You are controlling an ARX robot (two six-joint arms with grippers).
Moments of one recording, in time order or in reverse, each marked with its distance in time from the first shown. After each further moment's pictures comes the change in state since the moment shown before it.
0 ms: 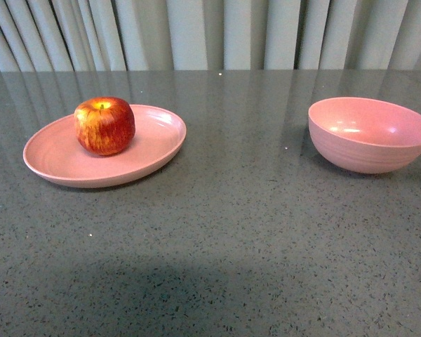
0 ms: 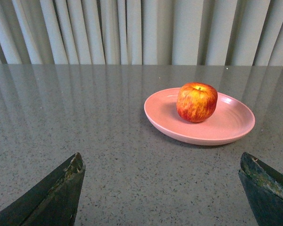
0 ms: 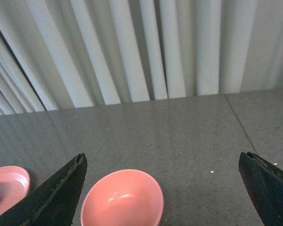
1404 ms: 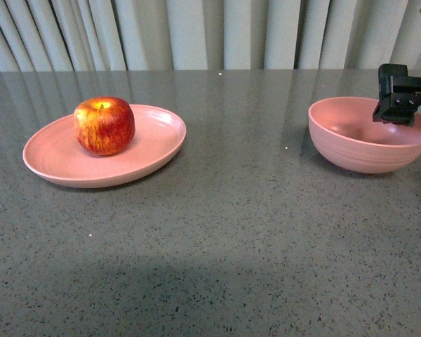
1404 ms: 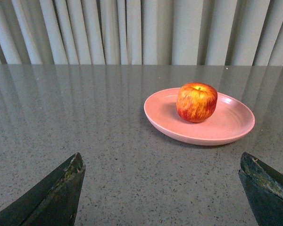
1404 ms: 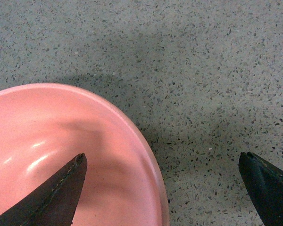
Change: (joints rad) left arm 0.000 0.000 0.000 0.000 0.000 0.000; right arm 0.115 0.826 0.486 -0.346 0.154 -0.041
